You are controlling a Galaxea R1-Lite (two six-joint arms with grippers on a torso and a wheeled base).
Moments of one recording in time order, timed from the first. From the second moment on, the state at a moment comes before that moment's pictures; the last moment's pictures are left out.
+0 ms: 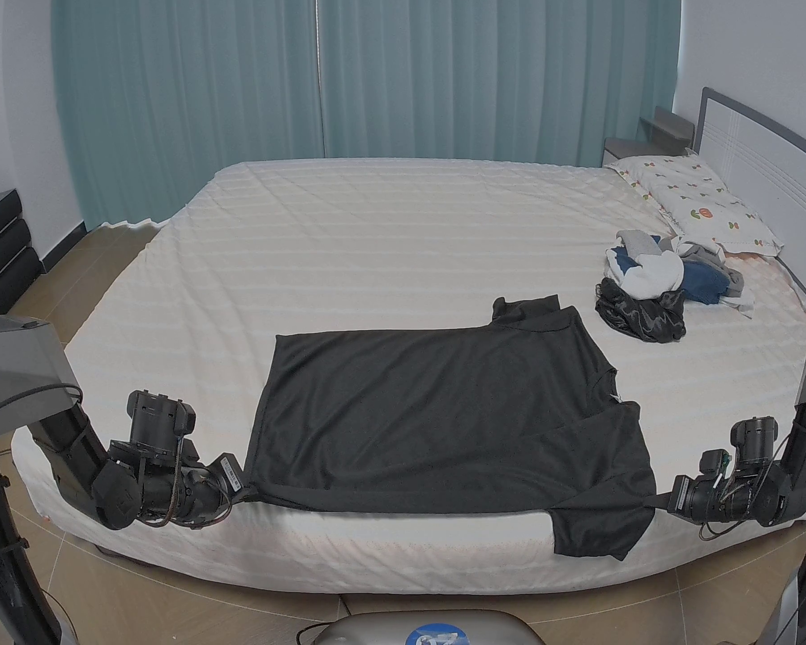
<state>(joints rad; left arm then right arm) -0.17 2.07 -0.50 -0.72 -0.24 -0.79 -0.18 2.22 -0.28 -1.07 0.50 0.29</state>
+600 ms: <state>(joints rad) -0.17 1.98 -0.51 -0.47 -0.15 -0.61 -0.19 2.13 -0.16 -1.05 0.50 0.14</state>
